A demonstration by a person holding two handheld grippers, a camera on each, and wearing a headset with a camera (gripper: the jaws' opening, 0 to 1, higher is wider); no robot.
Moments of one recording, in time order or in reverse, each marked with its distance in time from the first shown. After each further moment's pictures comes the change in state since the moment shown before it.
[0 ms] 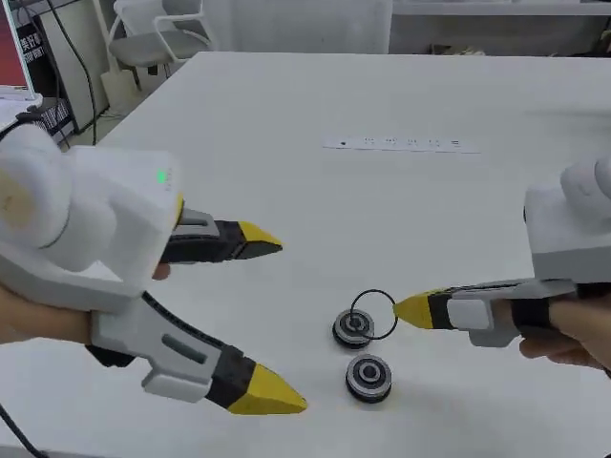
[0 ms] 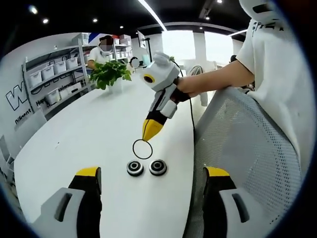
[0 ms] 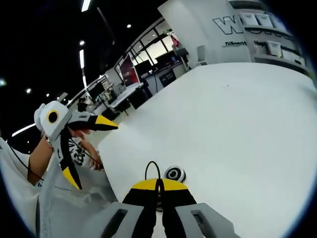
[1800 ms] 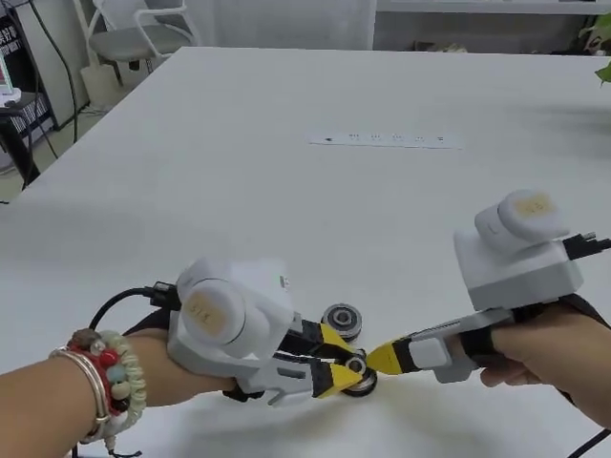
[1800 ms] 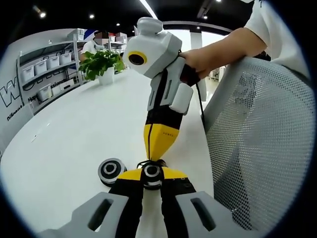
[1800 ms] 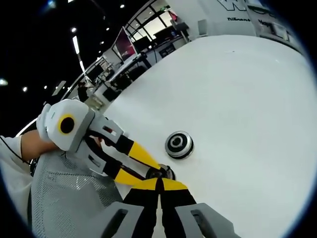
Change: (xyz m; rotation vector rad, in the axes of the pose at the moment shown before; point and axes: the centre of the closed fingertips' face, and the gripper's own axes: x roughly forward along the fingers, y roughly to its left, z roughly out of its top) left arm 0.116 -0.014 -0.042 0.000 -0.009 -0.066; right arm 0.033 -0.003 -0.061 0.048 0.236 0.049
